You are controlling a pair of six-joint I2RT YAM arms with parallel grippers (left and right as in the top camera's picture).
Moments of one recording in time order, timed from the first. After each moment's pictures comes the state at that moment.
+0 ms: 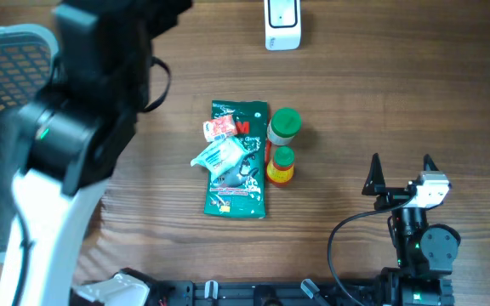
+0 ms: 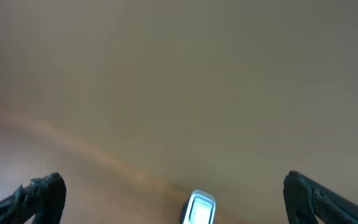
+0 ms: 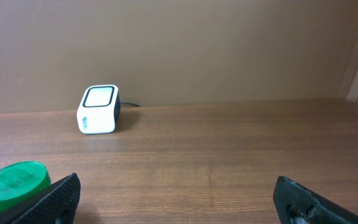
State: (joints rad) left arm -0.43 1.41 1.98 -0.75 -0.53 -0.57; right arm -0.09 0.02 0.01 0.00 -0.07 0.04
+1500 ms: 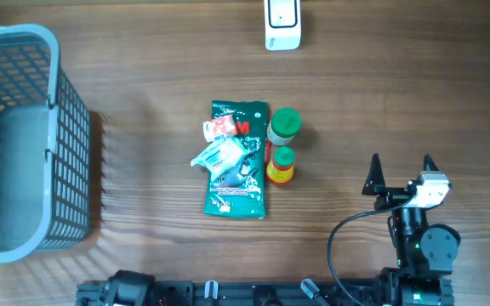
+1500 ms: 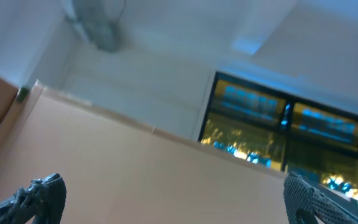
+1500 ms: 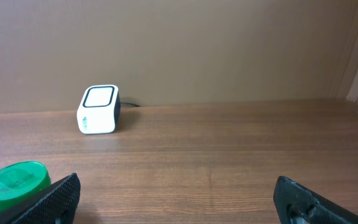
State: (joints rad) left arm -0.18 0.33 1.43 -0.36 -0.20 -0.20; right arm -0.09 0.02 0.01 0.00 -0.07 0.04
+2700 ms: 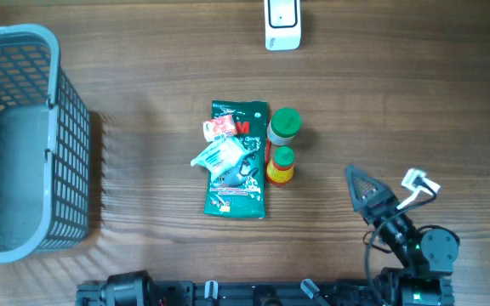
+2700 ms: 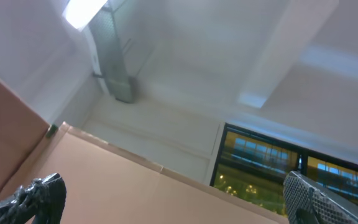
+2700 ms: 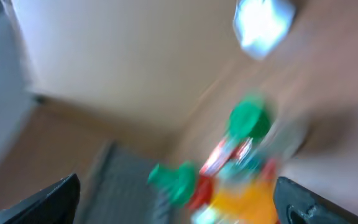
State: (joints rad) left arm 0.13 0.01 1.13 -0.20 -0.14 -0.42; right arm -0.09 0.02 0.01 0.01 -0.69 1.22
